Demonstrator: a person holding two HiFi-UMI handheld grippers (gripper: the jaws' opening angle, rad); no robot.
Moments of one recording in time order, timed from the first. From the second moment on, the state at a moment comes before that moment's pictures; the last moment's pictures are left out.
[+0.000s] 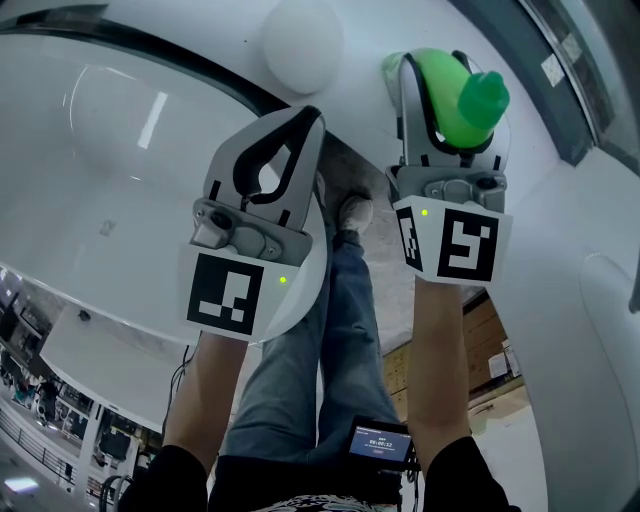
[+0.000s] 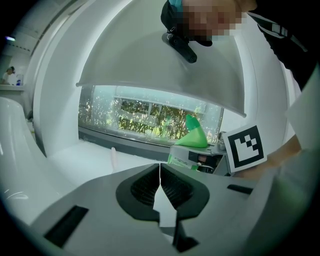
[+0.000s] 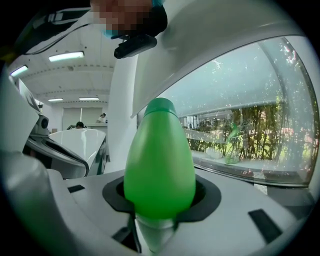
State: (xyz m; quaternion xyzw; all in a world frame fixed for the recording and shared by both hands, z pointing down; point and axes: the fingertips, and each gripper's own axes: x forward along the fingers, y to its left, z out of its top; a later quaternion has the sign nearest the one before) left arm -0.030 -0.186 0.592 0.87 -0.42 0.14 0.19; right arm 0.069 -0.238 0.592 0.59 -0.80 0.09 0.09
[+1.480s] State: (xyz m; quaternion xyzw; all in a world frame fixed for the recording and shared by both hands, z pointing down) left arm -0.018 -0.180 0.506 0.88 -0.44 0.12 0.15; right arm 0.105 -0.206 0.483 0.61 -0.78 0.10 0.03
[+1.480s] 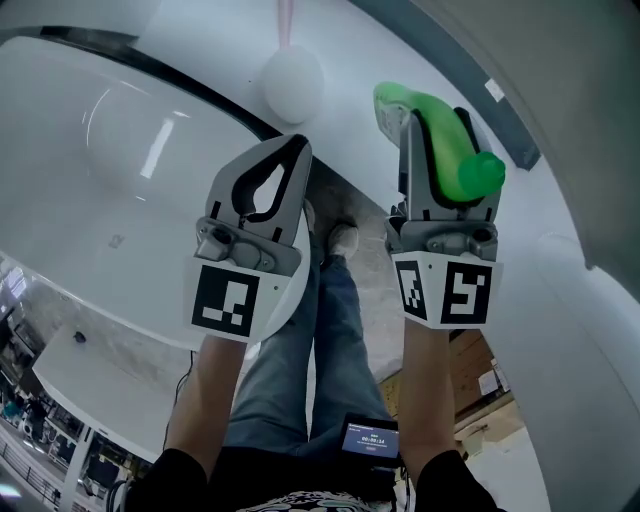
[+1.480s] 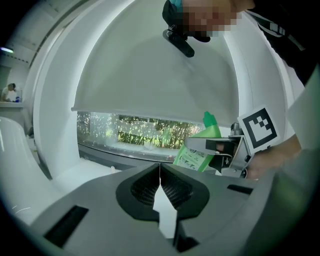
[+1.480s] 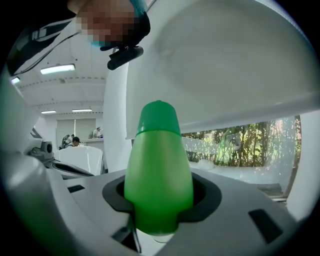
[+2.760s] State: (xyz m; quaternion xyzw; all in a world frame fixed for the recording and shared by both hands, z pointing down) left arm -0.031 -0.138 0.355 0.87 -0.48 0.11 0.09; right arm 0.129 -0.119 0.333 0.60 -0.79 0.13 0.06
